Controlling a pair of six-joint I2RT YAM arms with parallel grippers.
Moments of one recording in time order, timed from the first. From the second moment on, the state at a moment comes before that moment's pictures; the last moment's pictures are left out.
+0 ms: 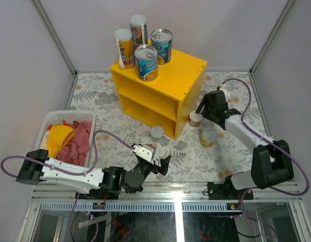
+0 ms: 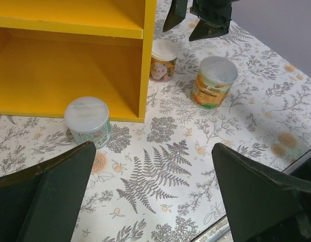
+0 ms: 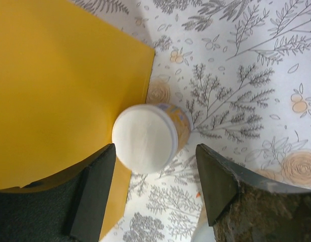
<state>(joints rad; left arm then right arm) -1.65 1.02 0.51 0.32 -1.08 -0.32 0.30 1.39 0.90 -0.28 0.16 0.67</state>
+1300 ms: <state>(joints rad) -1.65 1.13 0.38 0.41 -1.10 -0.37 0.50 1.41 0.80 -0.27 0.09 0.82</state>
